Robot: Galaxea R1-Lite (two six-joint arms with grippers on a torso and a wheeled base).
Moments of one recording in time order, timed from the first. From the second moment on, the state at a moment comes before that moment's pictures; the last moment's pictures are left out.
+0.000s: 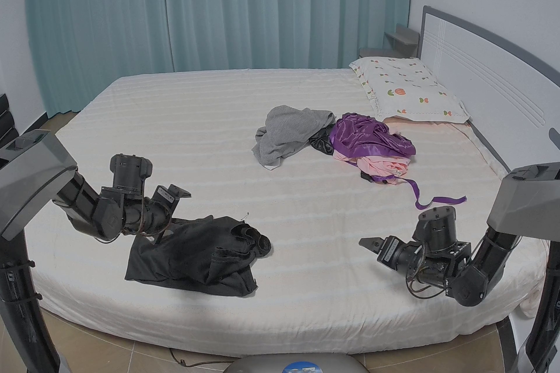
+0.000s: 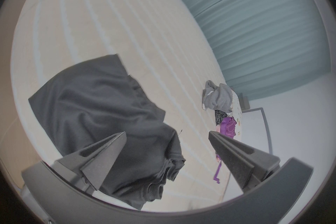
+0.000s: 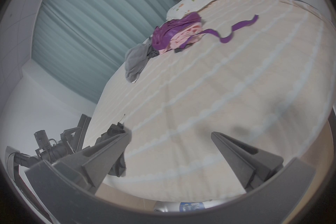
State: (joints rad) left arm -0.13 2.15 -0.96 -0.49 -0.11 -1.13; right arm 0.43 2.18 -0.50 -1.07 -0.05 0.84
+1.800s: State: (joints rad) left arm 0.07 2.09 -0.65 -0.66 -0.24 -1.17; right arm 0.57 2.36 -1.12 -0.34 -0.14 0.63
